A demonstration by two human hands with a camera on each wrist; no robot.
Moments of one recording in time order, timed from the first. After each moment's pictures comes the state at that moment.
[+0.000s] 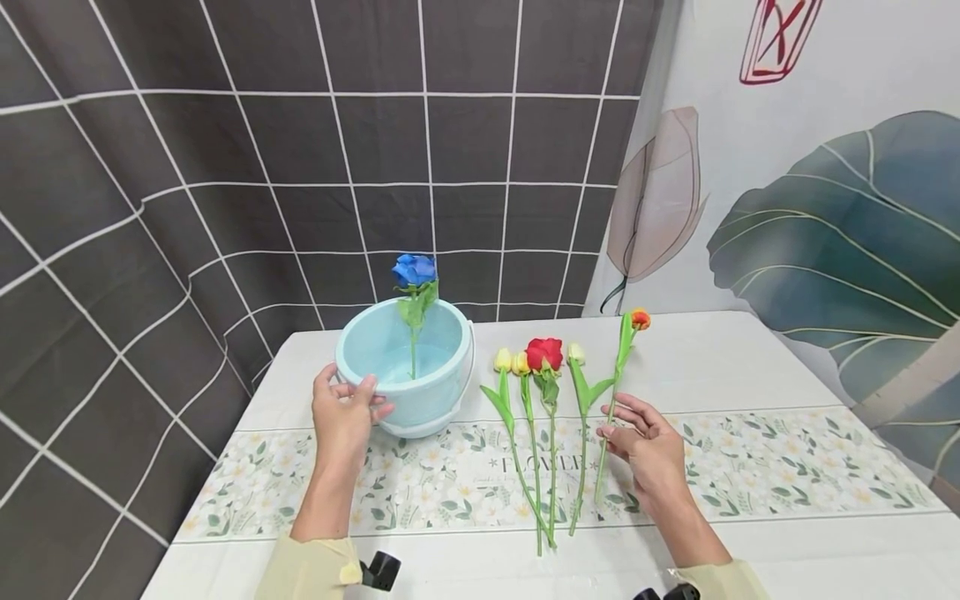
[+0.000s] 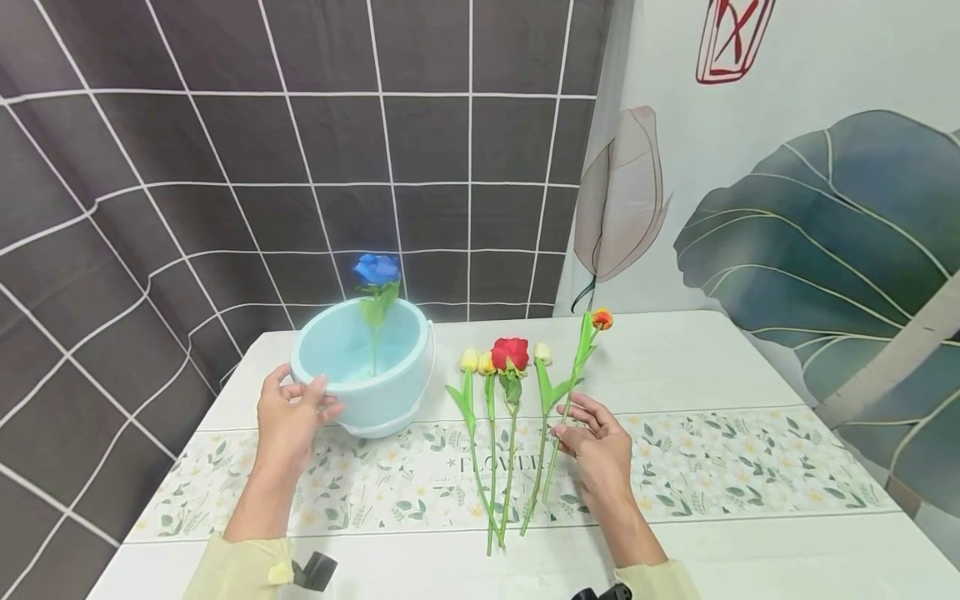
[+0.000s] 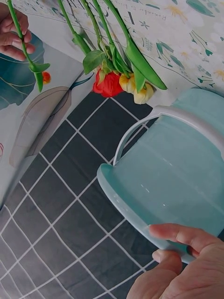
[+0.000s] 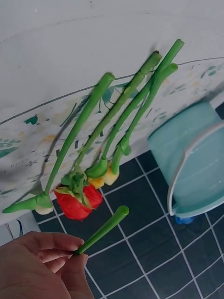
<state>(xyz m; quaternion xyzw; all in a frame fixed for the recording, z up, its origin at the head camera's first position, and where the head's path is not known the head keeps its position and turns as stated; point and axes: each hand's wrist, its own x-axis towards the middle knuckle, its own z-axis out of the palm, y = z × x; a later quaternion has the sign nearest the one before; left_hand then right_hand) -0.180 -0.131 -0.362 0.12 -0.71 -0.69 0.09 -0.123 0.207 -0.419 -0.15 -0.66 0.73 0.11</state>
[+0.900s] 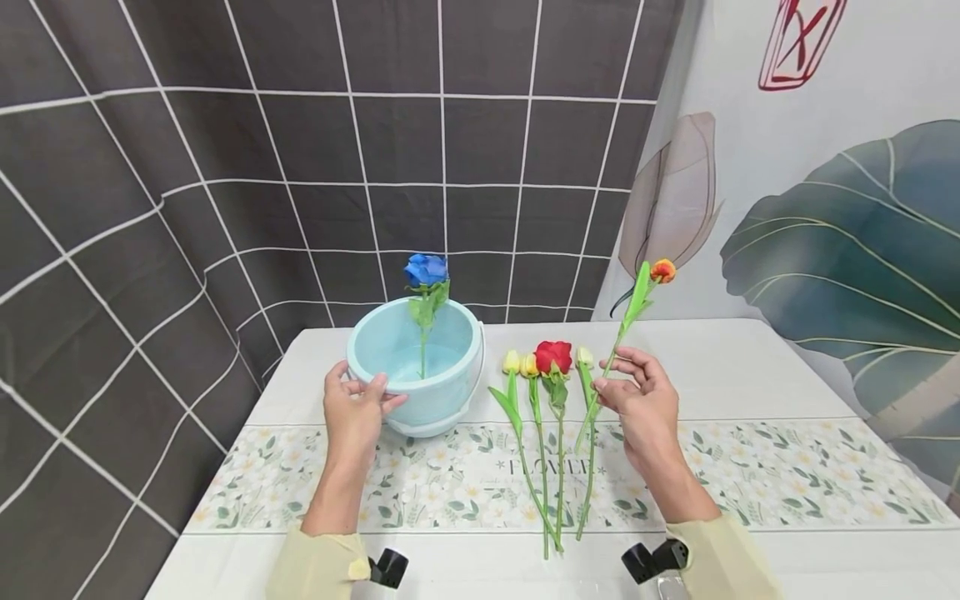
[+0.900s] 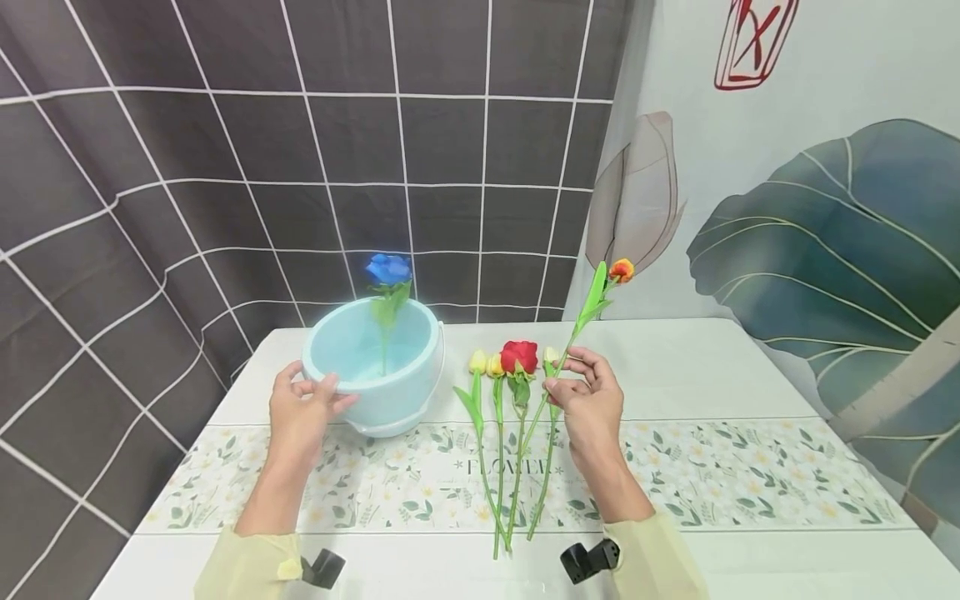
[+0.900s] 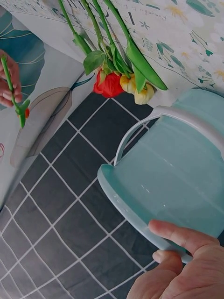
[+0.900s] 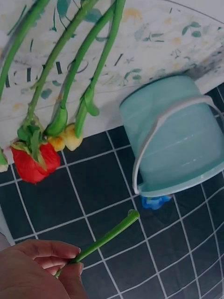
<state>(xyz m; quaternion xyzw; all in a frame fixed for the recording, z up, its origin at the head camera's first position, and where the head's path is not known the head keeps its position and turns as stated) -0.182 -0.130 -0.360 0.13 -0.68 -0.72 0.09 -0.155 0.183 -0.367 -0.08 -0.63 0.74 0.19</state>
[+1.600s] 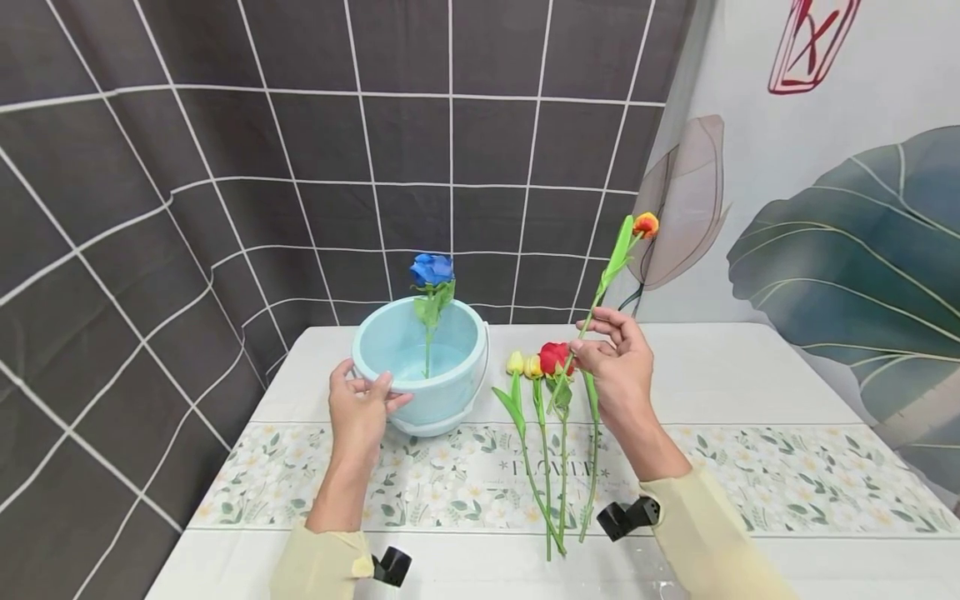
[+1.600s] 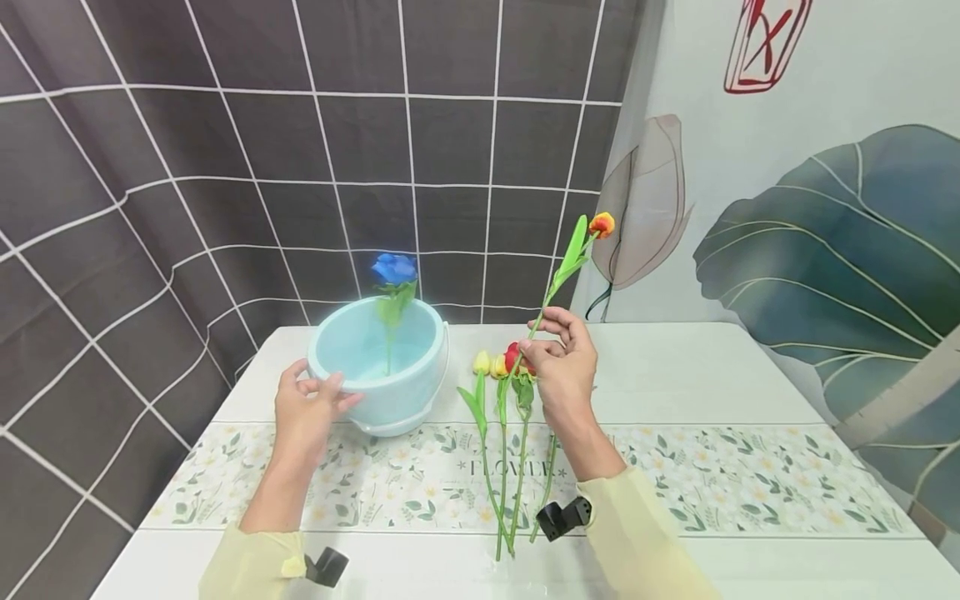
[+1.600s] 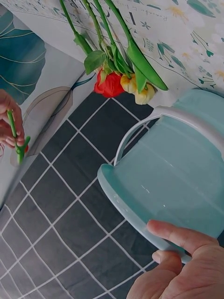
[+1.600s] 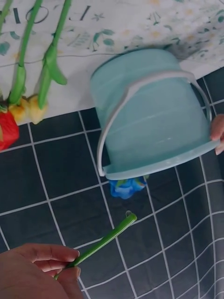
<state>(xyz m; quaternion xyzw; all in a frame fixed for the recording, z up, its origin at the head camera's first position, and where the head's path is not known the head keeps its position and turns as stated) -0.183 -0.130 -0.362 0.12 -0.67 -0.73 0.09 -0.185 0.150 -0.332 0.00 -0.60 0.76 0.23</state>
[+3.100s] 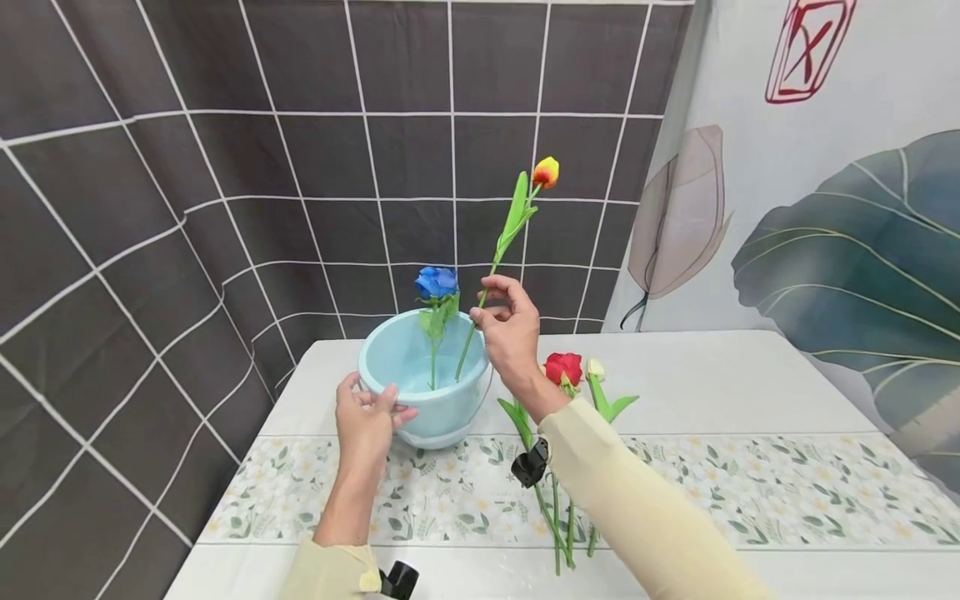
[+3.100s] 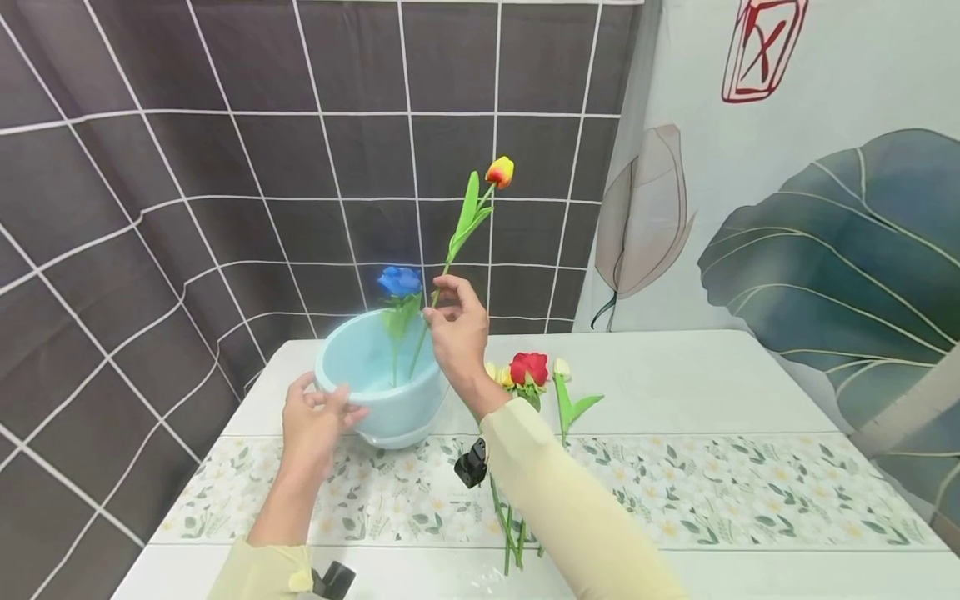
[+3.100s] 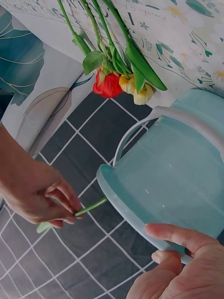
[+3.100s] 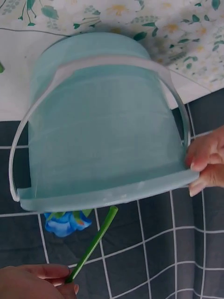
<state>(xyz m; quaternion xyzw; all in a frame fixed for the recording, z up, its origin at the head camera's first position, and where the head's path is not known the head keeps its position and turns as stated) -0.182 -0.130 -0.366 0.12 -0.67 -0.72 0.10 -0.248 0.045 -0.316 0.12 -0.64 0.70 0.27</state>
